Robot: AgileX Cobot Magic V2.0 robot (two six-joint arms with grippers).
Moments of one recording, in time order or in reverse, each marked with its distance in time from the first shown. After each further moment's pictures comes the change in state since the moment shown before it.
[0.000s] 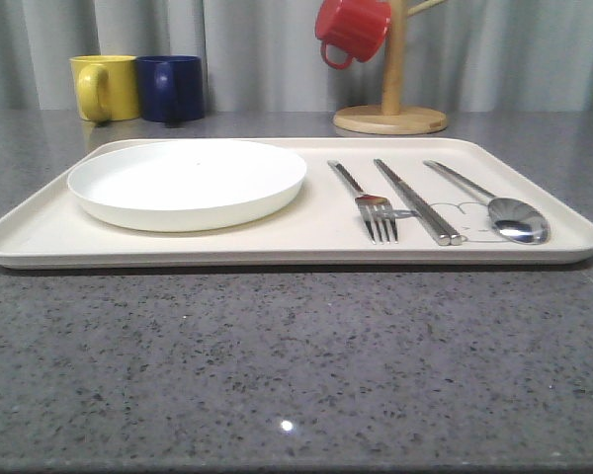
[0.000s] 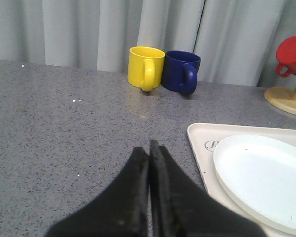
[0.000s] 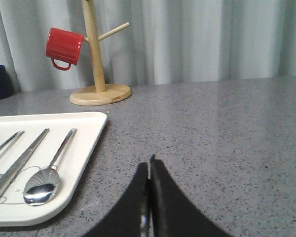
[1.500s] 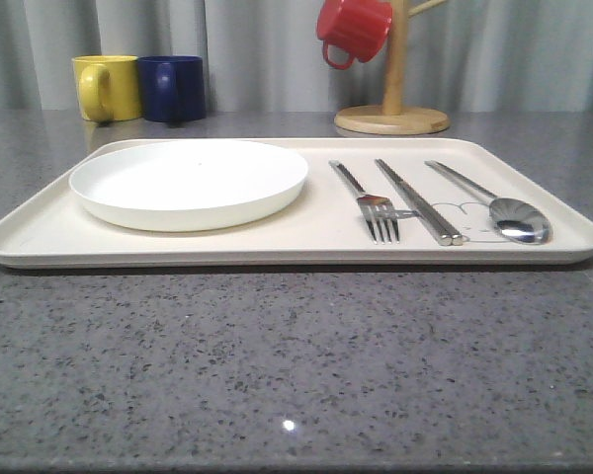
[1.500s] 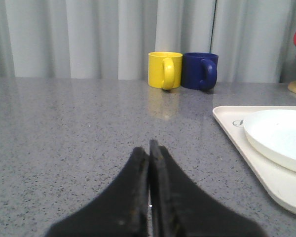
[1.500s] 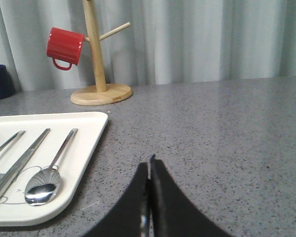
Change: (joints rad) left arm -0.051 -0.403 0.404 0.593 -0.179 -0.486; right arm 0.000 0.000 0.000 0.000 0.000 0.000
